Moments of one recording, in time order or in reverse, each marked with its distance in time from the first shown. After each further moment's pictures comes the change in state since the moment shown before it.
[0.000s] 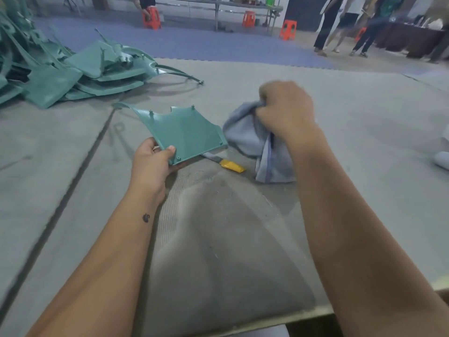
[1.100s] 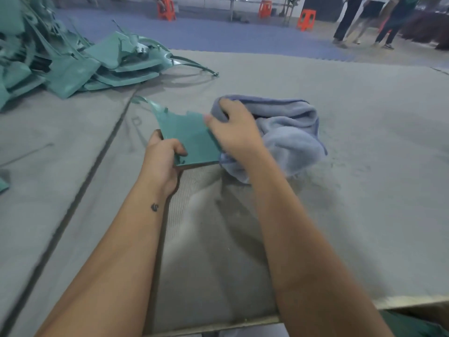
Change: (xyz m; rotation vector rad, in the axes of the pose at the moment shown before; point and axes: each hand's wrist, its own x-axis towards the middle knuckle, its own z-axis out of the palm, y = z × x) left_hand -0.009 0.014 -0.003 -0.142 -0.048 -0.077; right_hand -0.035 -0.094 0.041 0.917 -0.058 0.021
